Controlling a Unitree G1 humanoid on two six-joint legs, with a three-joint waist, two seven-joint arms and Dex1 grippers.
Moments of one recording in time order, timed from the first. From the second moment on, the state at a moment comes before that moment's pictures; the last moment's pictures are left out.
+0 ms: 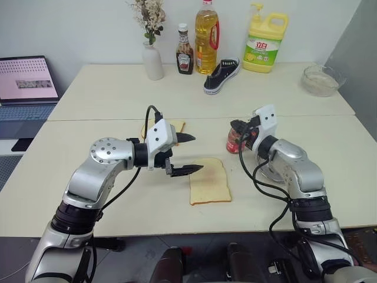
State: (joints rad) left arm -0.51 0.65 -0.13 -0.24 -0.35 0.47 -1.05; right arm -0.57 -0.26 -0.02 0.02 0.28 0.57 0.43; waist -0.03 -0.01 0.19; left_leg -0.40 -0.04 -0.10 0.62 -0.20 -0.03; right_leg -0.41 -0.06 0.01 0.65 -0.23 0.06
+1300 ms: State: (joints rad) left arm -0.53 0.64 -0.12 -0.20 -0.35 0.45 -1.06; right arm -0.74 -0.13 -0.46 0.04 0.70 1.00 0.05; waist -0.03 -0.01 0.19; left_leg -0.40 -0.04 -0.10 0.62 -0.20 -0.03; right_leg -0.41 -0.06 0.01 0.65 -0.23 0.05
